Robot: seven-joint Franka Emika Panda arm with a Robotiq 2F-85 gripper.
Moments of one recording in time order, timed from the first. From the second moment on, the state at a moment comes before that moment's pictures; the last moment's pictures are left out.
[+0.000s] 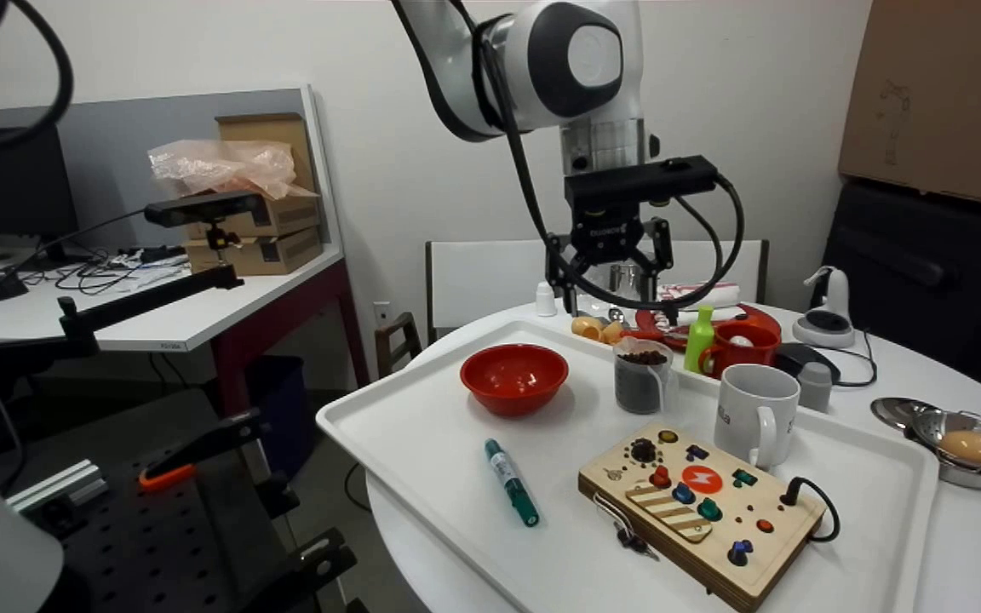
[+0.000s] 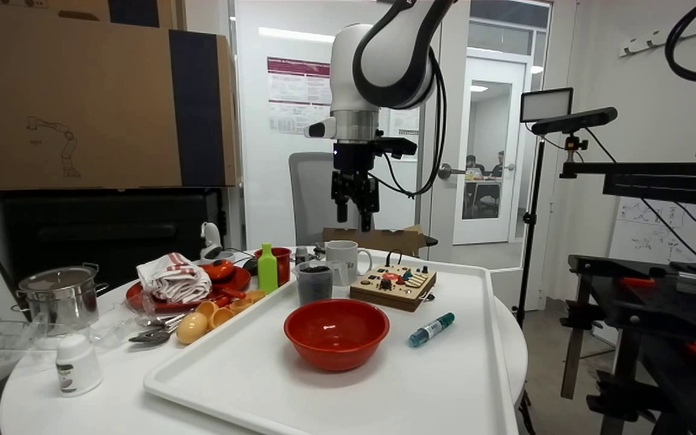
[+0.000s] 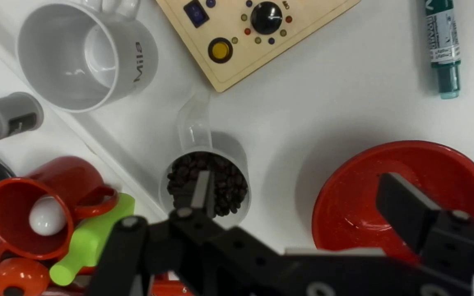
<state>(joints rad) -0.08 0.49 -0.02 -2.07 -0.16 2.63 -0.88</state>
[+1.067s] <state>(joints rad) -0.12 0.75 -0.02 -1.80 -0.25 2.52 -0.91</state>
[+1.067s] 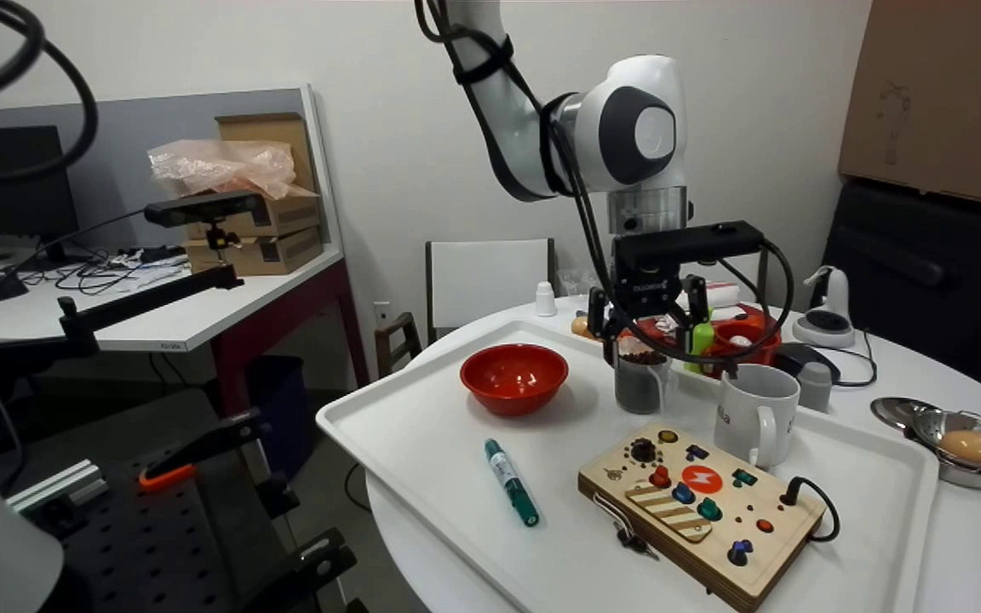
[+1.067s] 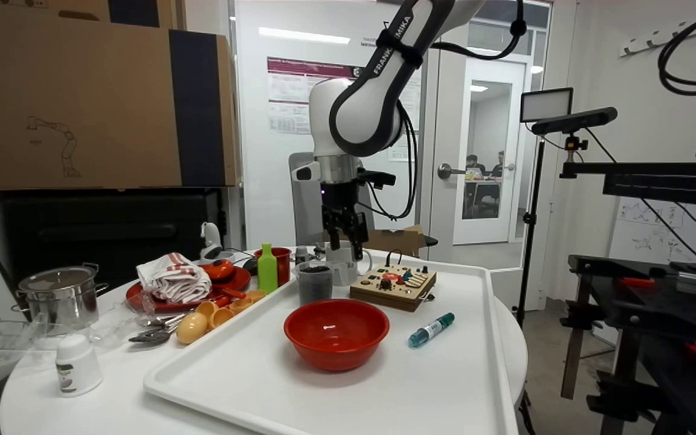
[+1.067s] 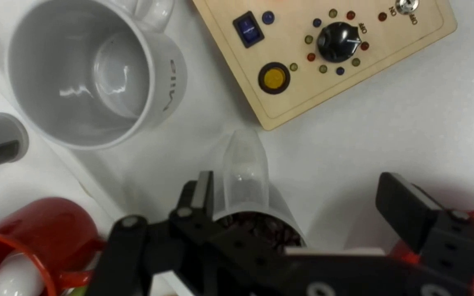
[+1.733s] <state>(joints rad) -0.11 0.83 -0.01 -1.67 -0.27 2.44 -0.91</state>
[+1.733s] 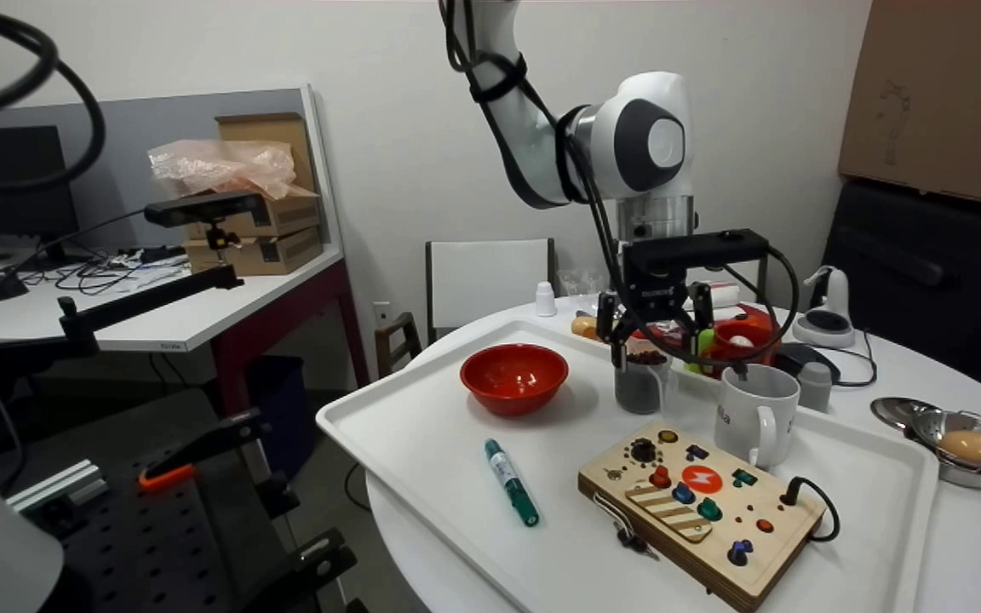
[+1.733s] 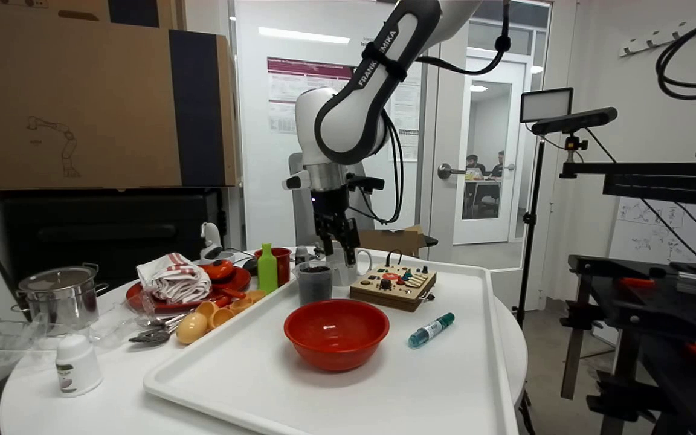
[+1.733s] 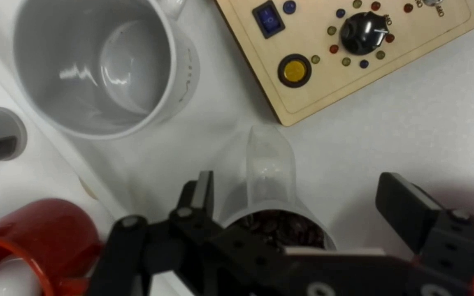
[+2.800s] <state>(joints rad) -0.11 0.91 -0.01 -1.57 -0.27 2.39 -0.91</state>
